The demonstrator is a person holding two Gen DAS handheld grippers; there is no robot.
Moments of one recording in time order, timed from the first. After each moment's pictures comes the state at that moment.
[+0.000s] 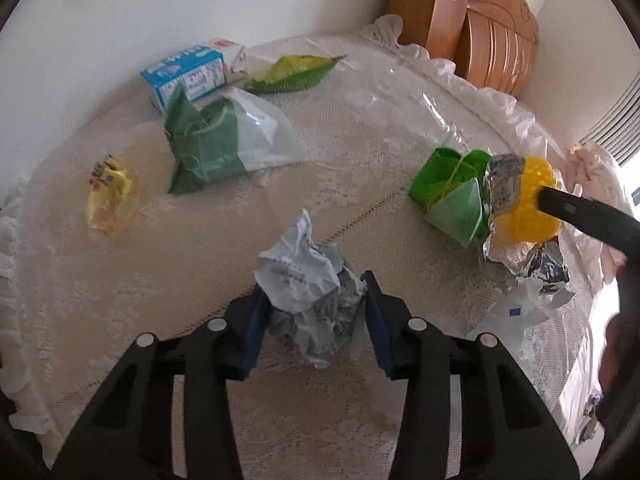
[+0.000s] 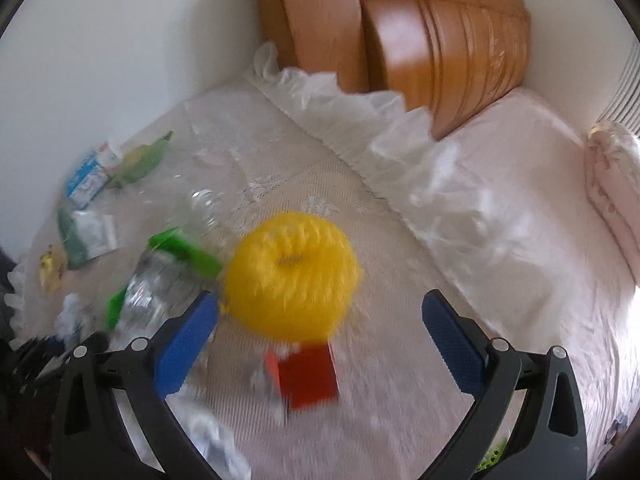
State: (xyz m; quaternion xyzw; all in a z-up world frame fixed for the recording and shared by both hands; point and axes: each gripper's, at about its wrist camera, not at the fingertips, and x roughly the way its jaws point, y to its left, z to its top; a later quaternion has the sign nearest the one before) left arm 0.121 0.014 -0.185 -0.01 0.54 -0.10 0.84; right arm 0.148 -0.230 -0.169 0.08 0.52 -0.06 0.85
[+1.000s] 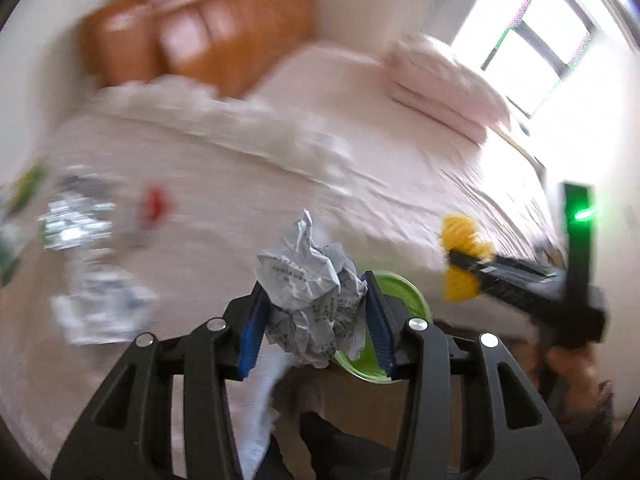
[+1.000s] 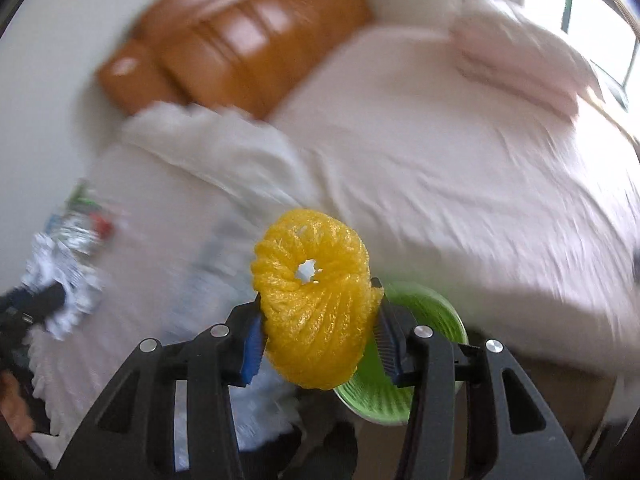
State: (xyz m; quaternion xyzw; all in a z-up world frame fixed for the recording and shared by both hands) left arm -0.061 -0.217 -0.108 0.12 0.50 -0.42 0.75; right arm -0.195 -0.413 -0.176 0.26 0.49 -0.24 0.80
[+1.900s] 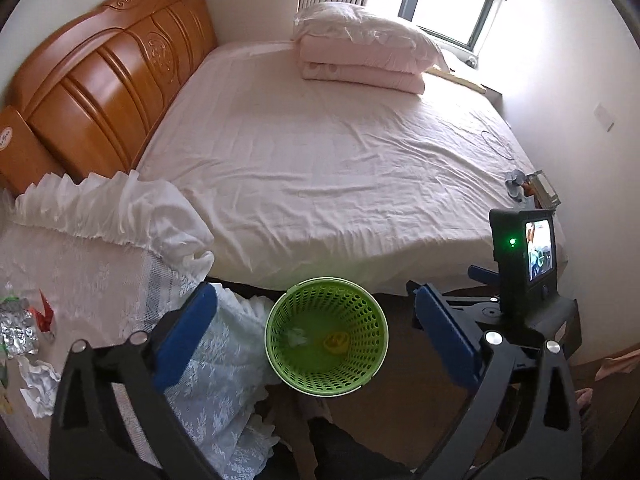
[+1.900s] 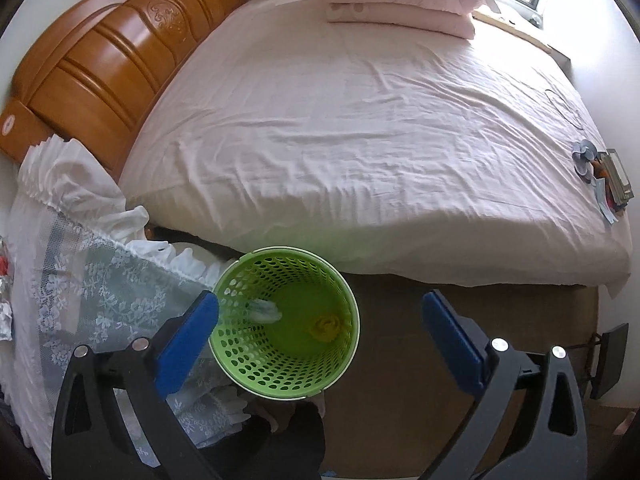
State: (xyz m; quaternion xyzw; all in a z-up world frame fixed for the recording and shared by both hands) left arm -0.167 -0.368 -0.089 0.22 0.44 -0.49 0.72; right arm -0.310 -0.507 -0.214 0.30 0.48 -0.36 0.74
